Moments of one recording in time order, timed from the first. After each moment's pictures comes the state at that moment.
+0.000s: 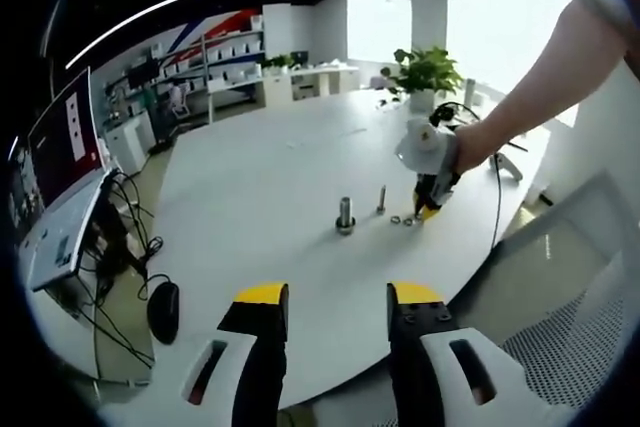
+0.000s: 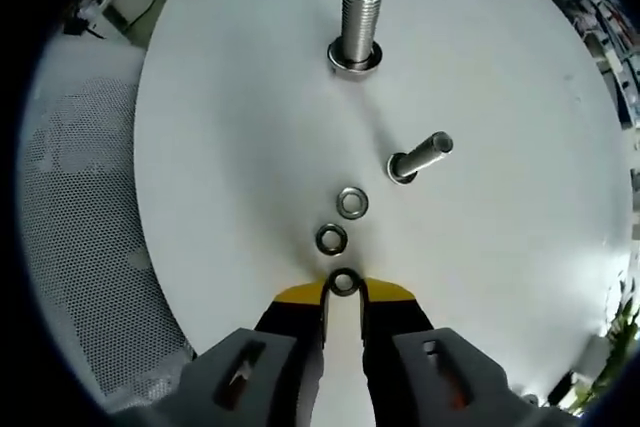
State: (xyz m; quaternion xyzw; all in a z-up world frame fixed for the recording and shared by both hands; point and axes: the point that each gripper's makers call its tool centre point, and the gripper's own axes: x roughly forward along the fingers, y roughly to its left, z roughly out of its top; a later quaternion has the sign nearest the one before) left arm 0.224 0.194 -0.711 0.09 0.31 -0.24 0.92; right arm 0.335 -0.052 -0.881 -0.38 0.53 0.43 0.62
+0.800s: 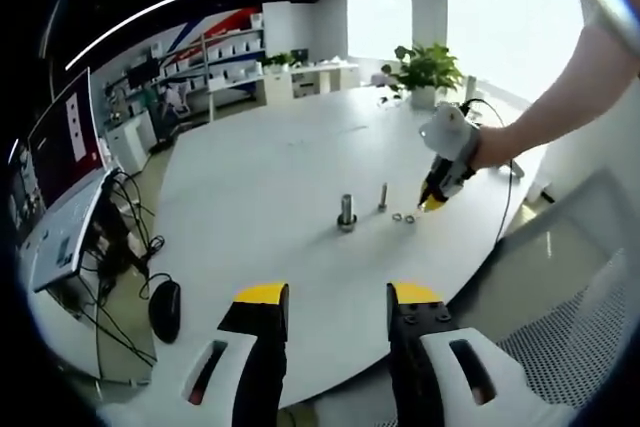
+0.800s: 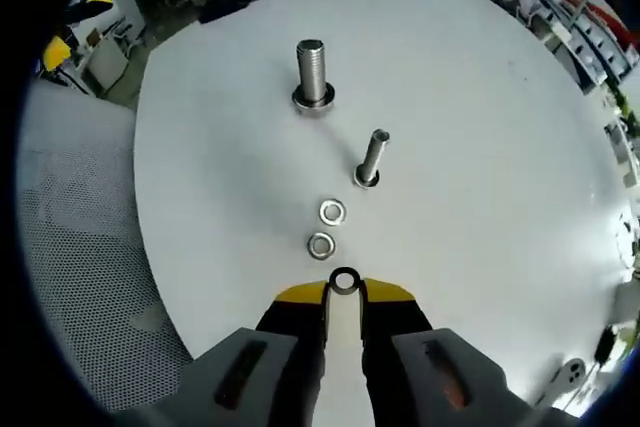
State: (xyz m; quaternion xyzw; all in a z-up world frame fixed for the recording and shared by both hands) left arm 0.223 0.195 -0.712 0.09 0.31 -0.24 0.91; right arm 0.348 -0.045 -0.846 -0.29 0.47 0.39 0.73
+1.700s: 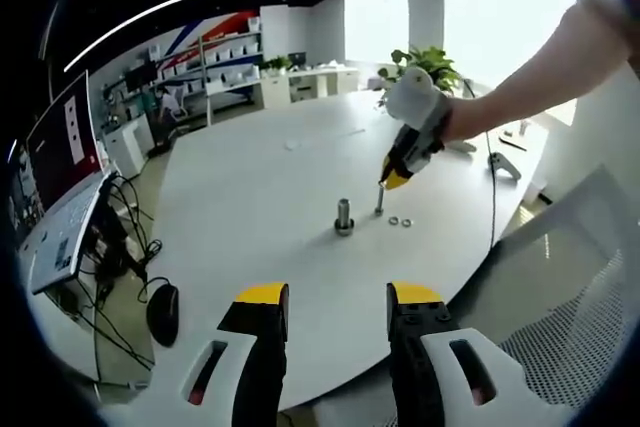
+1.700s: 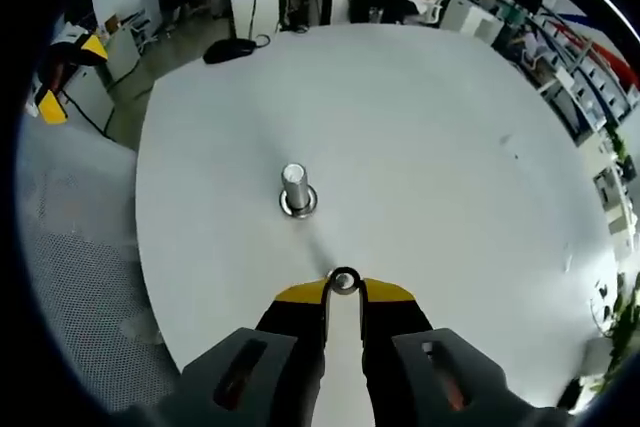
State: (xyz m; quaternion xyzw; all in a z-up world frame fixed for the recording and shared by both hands) left arm 0.224 0.193 -0.709 0.09 0.30 -0.24 0.92; right arm 0.390 0.006 -0.813 -0.33 0.42 0.42 0.73
